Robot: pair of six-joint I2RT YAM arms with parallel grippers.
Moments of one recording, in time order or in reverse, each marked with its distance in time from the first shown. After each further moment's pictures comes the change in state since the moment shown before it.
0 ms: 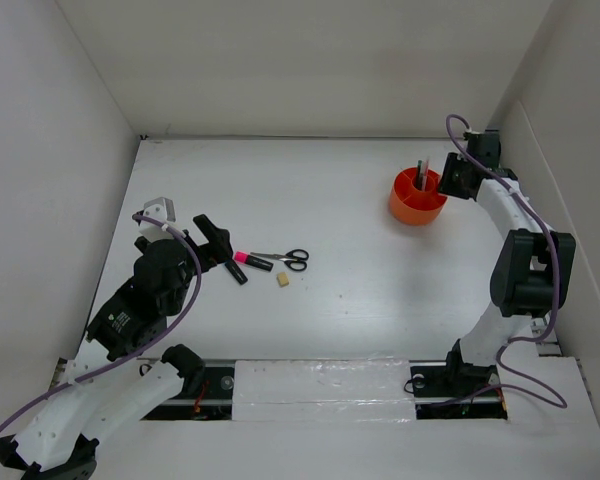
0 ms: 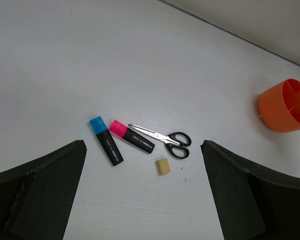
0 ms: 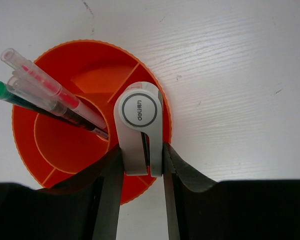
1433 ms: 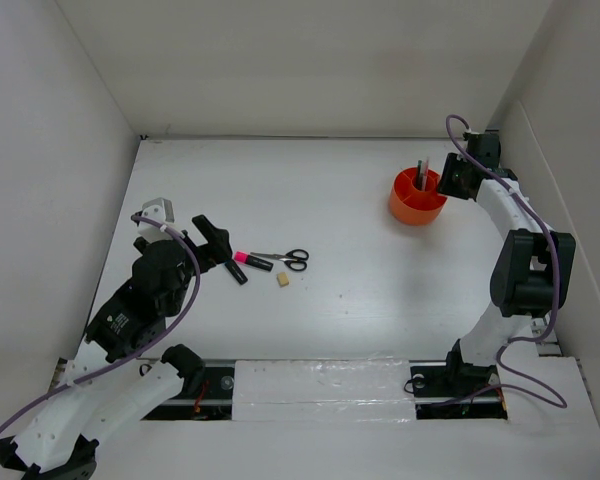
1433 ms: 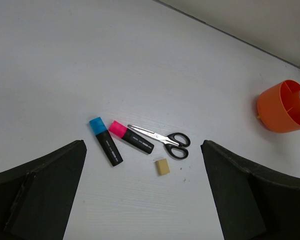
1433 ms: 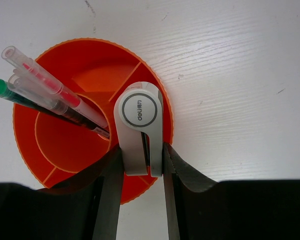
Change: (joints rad) left arm 0.000 -0.008 0.000 0.000 0.000 0.000; right arm 0.000 0.000 -0.008 -0.001 -0.007 -0.001
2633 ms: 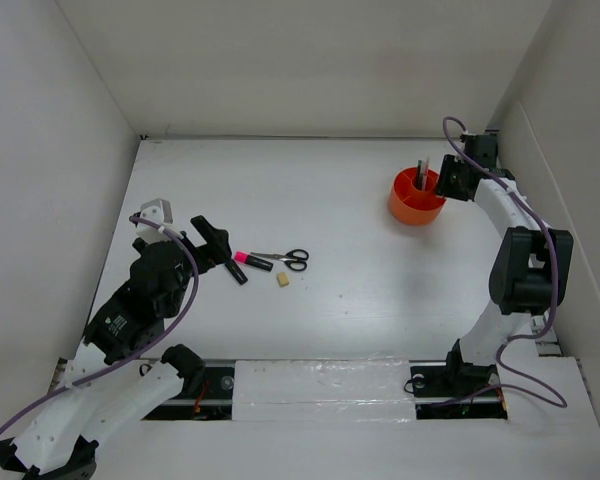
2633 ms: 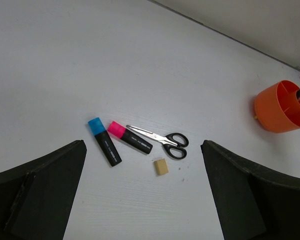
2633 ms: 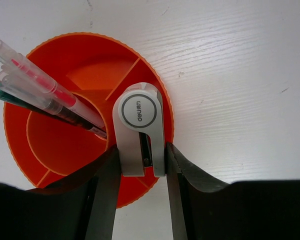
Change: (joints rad) left arm 0.000 -0.011 0.000 0.000 0.004 0.000; right arm 0.006 0.019 0.000 -0.004 0.003 -0.008
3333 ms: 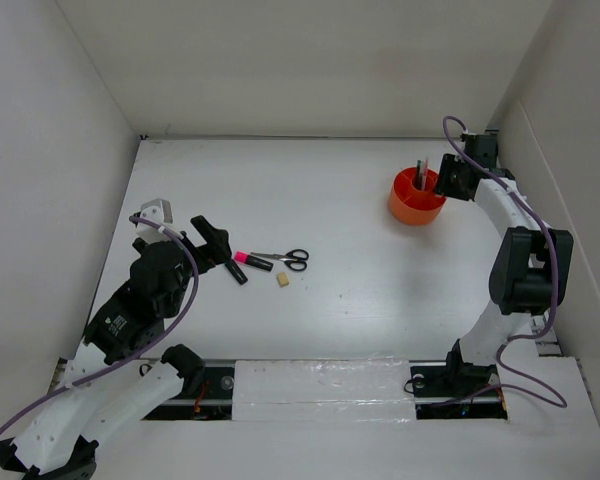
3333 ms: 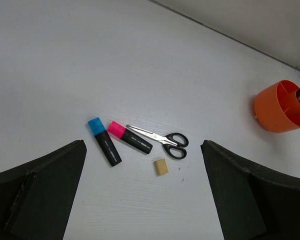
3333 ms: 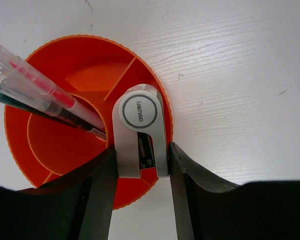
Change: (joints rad) left arm 0.000 0.000 0.000 0.000 0.001 0.000; right arm 0.002 0.000 0.002 0.005 0.001 -0.002
